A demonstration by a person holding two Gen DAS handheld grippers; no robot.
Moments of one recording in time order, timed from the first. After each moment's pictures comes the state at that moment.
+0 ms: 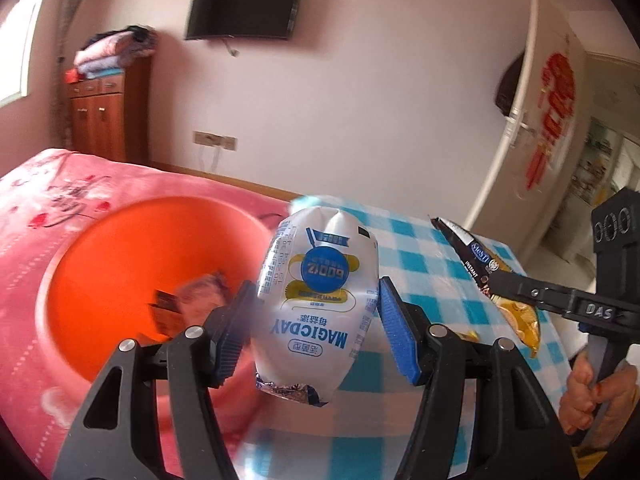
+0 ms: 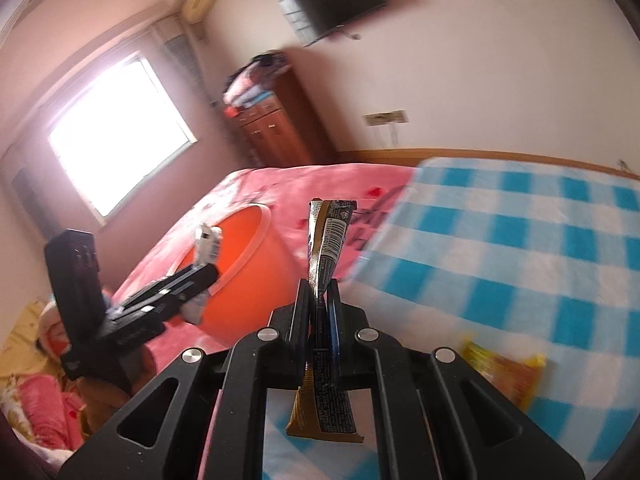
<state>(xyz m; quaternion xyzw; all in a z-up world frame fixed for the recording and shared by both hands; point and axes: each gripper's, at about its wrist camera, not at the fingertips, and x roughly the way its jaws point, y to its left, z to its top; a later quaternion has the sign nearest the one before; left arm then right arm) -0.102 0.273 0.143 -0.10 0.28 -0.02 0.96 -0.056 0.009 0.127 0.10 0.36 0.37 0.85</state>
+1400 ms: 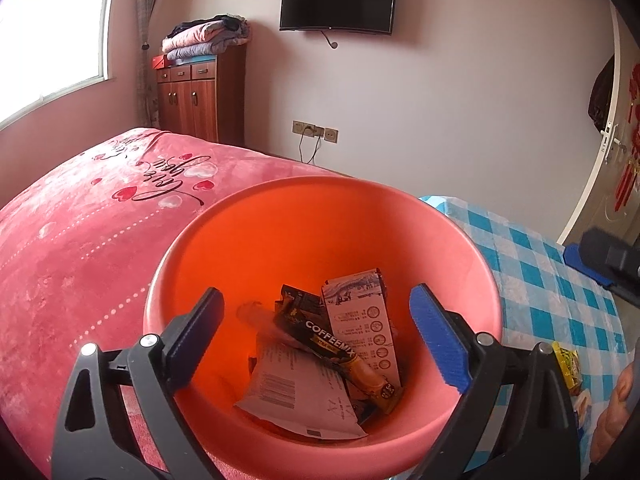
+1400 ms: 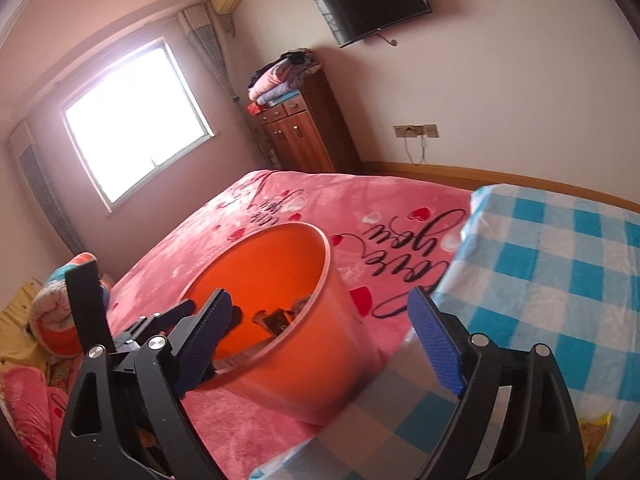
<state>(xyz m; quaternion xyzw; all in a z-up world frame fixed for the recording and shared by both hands) -0.091 0.345 0.114 -0.10 0.30 0.14 0.94 -0.034 0.113 0.123 0.08 0.33 0.38 0.86</state>
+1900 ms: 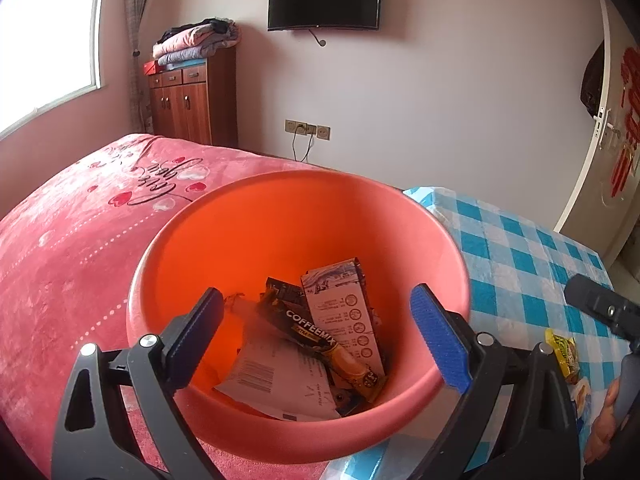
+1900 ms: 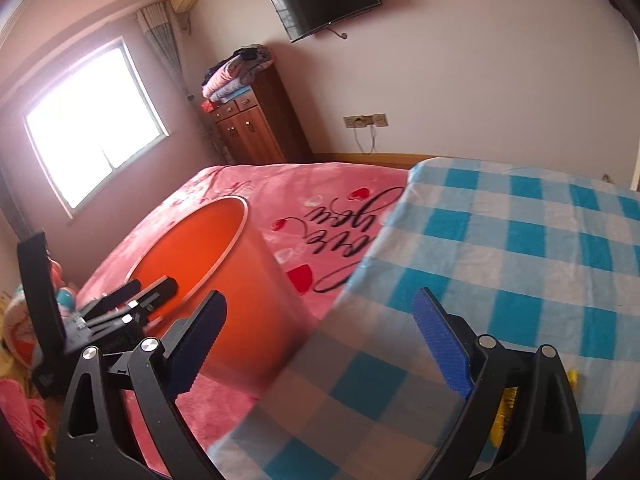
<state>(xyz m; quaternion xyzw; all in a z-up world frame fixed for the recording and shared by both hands) -0.094 0.322 0.115 -0.07 0.31 0.14 0.94 -0.046 0.065 0.092 0.06 0.35 0.31 0.88</state>
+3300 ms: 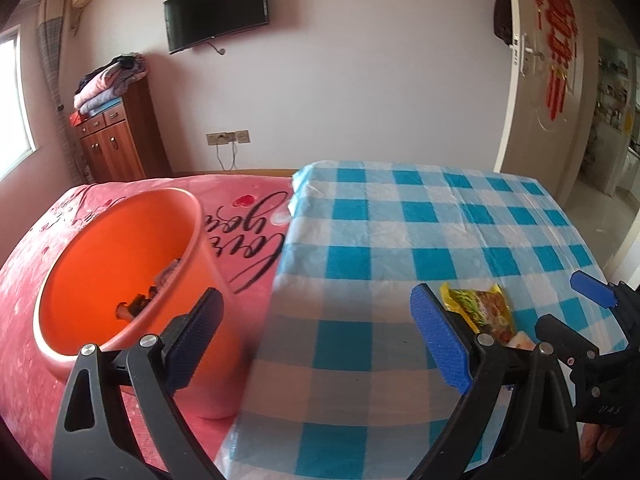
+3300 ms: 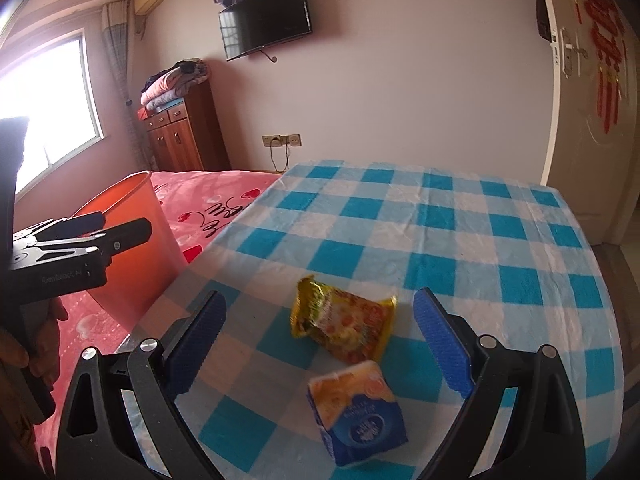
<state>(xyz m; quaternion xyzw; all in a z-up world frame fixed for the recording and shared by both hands) -0.088 0.161 0.115 0.03 0.33 0.02 0.94 -0.118 -0.073 0.061 0.01 0.31 0.17 0.94</state>
